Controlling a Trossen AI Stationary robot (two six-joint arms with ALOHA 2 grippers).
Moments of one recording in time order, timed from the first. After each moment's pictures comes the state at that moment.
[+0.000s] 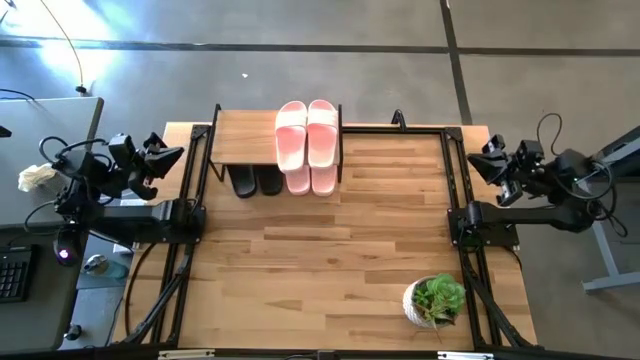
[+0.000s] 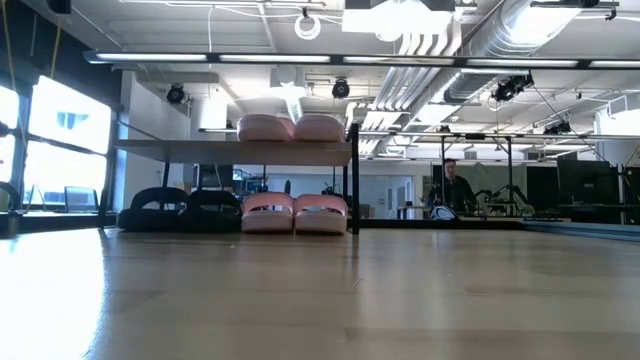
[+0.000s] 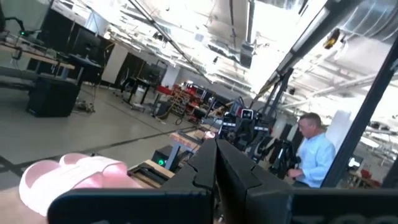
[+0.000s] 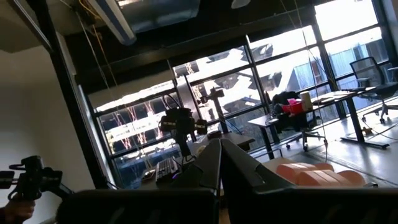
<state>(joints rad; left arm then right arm) 0.14 0.05 0.76 -0.45 -0.30 -0.36 -0.03 0.11 0.74 -0.31 0.16 0.26</state>
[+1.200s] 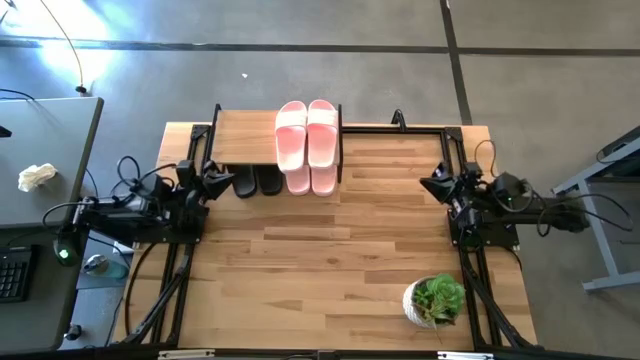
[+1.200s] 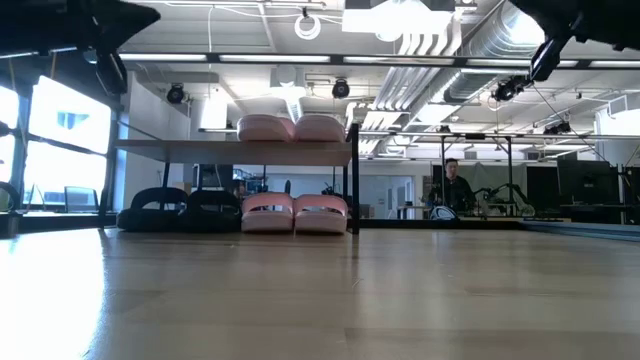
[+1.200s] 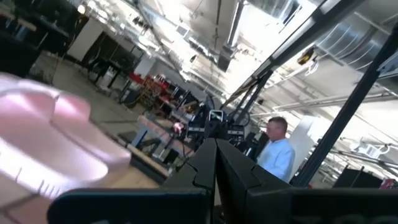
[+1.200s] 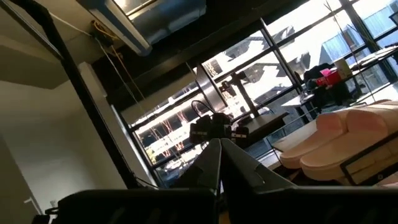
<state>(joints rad) 0.14 0.01 0.13 0.19 -0.22 -0.54 -0.03 0.10 0.19 0.28 0.09 0.50</state>
